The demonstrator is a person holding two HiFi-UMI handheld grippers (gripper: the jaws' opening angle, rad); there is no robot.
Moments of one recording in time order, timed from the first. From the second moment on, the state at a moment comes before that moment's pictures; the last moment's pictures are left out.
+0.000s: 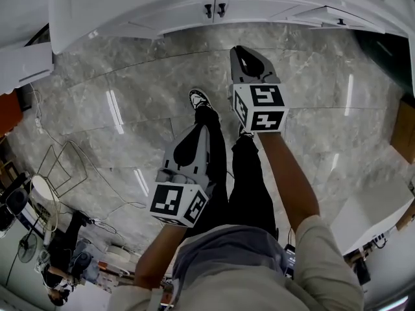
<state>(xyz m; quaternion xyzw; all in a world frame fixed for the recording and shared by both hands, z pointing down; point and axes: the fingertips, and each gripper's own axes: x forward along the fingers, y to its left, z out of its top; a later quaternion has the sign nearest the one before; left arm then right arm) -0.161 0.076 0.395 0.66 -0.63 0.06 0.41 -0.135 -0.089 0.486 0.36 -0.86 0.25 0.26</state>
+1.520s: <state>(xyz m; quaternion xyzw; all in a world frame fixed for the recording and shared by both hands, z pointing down) -0.215 0.040 0.441 0.65 -0.60 0.03 0.47 -0.189 -0.186 0.580 0.41 -0.83 0.24 0.29</state>
